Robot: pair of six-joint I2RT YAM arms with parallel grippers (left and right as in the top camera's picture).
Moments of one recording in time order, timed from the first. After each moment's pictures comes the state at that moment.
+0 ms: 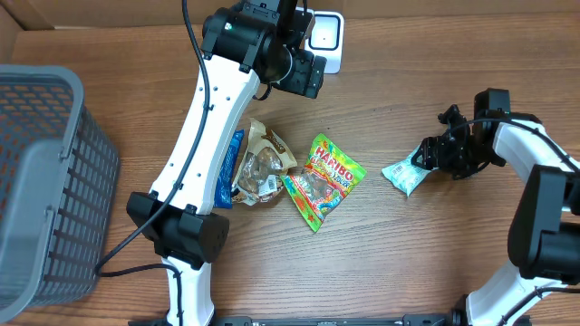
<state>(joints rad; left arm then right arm) -0.40 2.08 2.36 -1.38 0.09 -0.10 -0.15 1.91 1.17 -0.76 -0.42 -0.06</state>
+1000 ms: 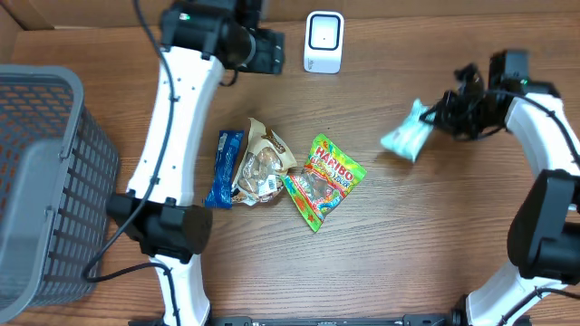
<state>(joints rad) -0.23 2.07 2.38 -1.33 0.08 -0.16 -0.14 1.90 1.48 -0.82 -0.56 0.20</state>
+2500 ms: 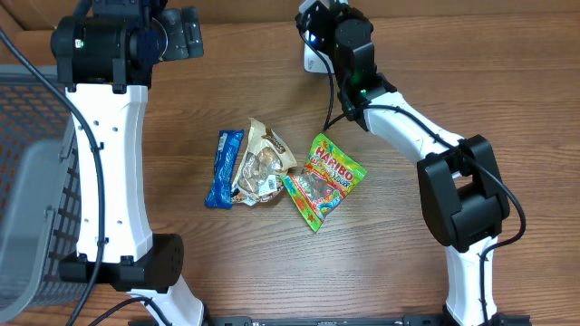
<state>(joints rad) -0.08 1.87 2.43 -1.39 -0.27 -0.17 0.43 2.19 1.64 0.49 0.25 -0.74</state>
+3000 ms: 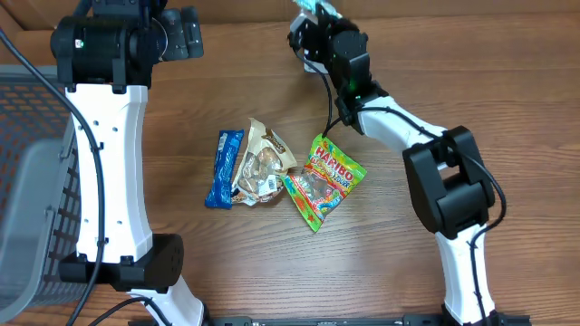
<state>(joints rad) -0.08 1.87 2.43 -1.39 -0.27 -0.17 0.42 2.32 1.64 0.61 0.13 -0.86</state>
